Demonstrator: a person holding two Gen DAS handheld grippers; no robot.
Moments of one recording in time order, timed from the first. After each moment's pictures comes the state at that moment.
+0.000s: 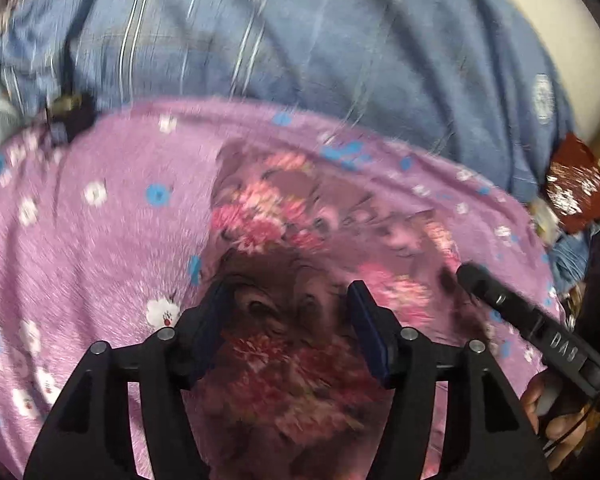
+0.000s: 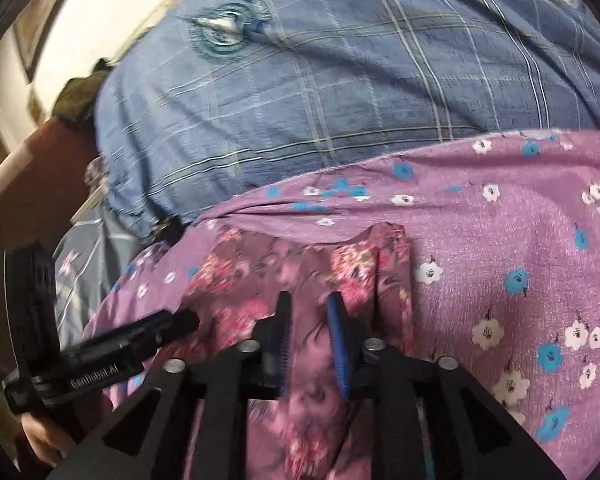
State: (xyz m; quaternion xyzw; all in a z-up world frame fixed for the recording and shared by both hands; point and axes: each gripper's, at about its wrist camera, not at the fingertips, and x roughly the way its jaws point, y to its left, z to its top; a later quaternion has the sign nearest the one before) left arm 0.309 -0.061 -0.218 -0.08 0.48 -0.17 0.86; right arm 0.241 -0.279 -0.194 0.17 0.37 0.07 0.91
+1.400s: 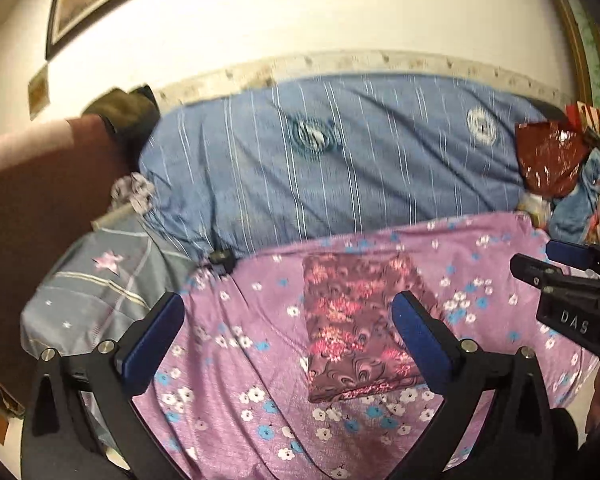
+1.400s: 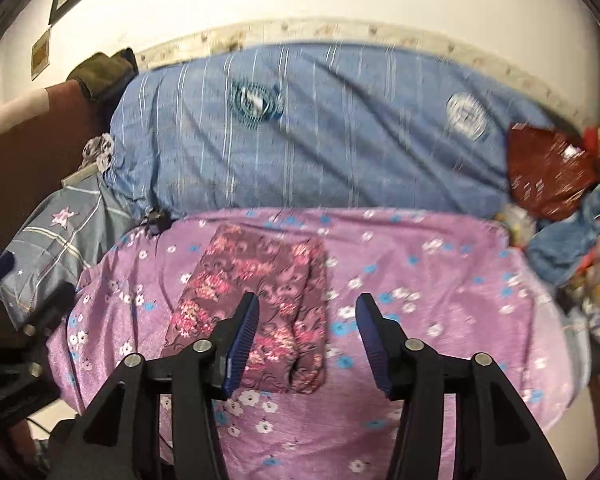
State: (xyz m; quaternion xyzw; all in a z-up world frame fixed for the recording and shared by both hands) left arm 0.019 -0.023 -0.033 0.08 0.20 -0.06 0.98; right arm 0.003 -0.211 -0.056 0.00 0.28 -0.08 0.96
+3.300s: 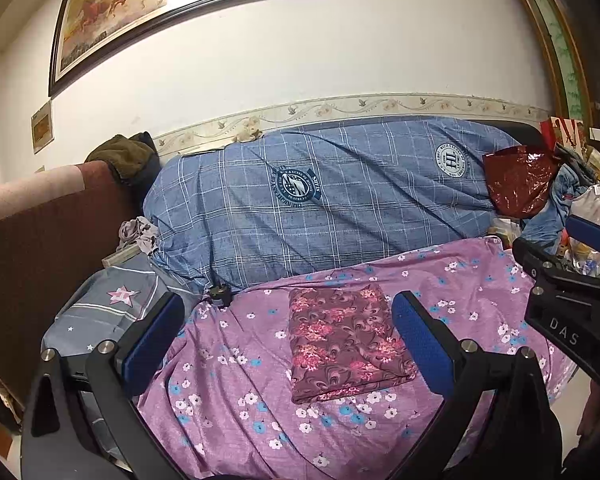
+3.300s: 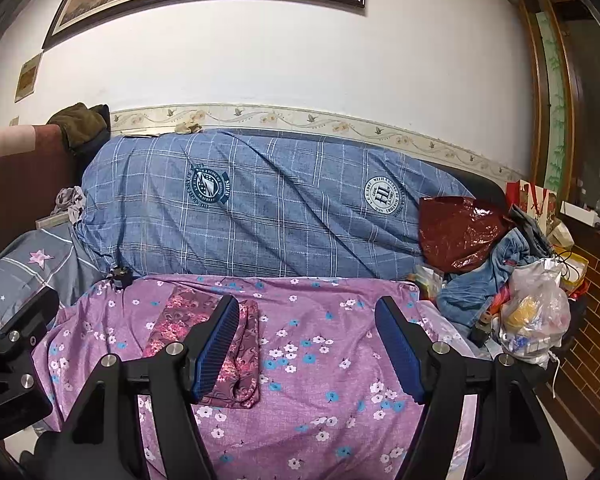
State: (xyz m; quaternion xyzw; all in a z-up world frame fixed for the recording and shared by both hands) left arm -0.064 -0.045 0.017 0.09 0.14 -0.07 0.98; right arm -0.110 -0.208 0.001 -0.04 0.15 -0.18 0.97
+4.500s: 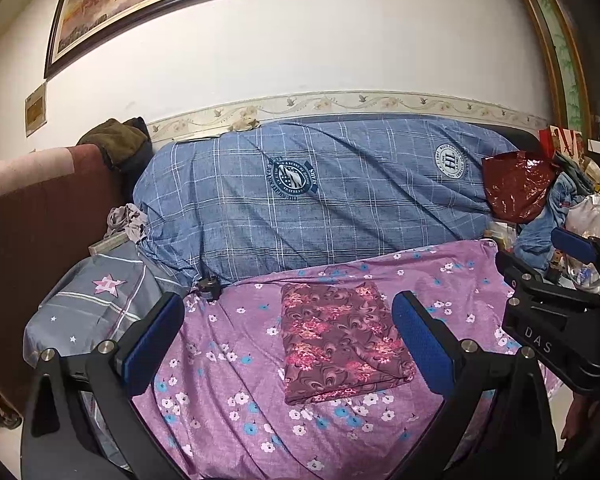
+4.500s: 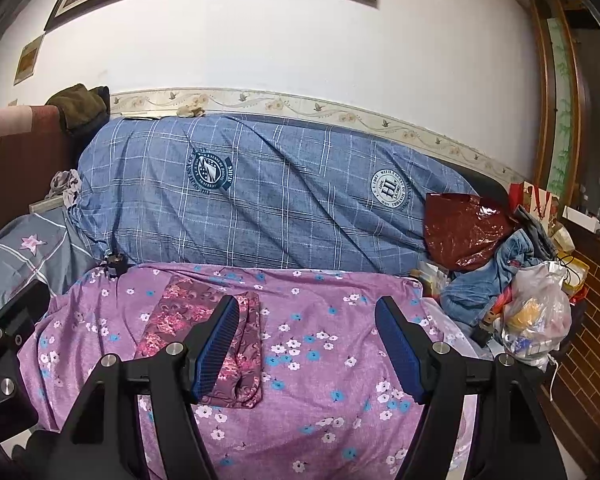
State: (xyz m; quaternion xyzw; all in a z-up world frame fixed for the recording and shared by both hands) left arm -0.044 -0.036 0.007 0.07 0.15 -0.09 0.98; right arm -0.079 -0.197 -0.012 -0.05 0.17 -0.18 0.97
